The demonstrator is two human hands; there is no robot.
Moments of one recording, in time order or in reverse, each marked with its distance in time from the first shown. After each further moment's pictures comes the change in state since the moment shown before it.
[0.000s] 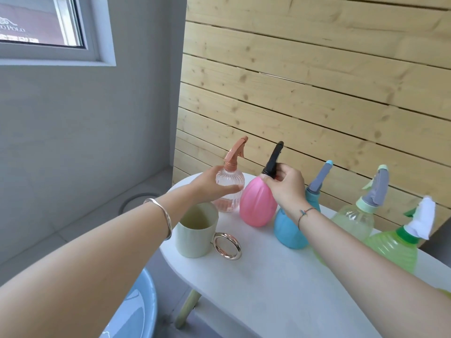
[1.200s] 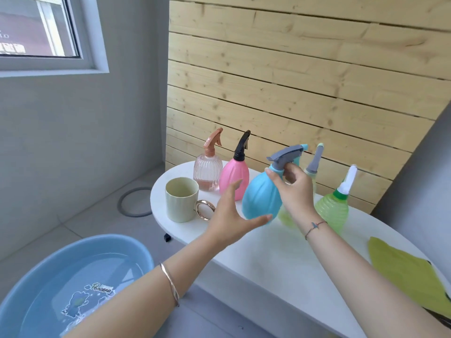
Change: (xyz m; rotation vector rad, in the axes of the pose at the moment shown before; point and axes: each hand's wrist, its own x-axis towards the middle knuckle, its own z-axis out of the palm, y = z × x) left_hand -0.156 0.064 0.107 -0.298 0.133 0.174; right_hand -0.098 0.000 -0.099 0.124 0.118 -0.096
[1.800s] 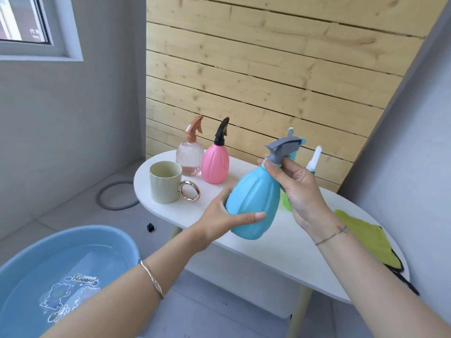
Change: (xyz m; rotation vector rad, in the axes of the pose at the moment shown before) left_hand -0.058 0.019 0.005 -0.471 -0.317 -0.065; right_hand -0.083 -0.059 -0.059 0.489 -0.181 0.150
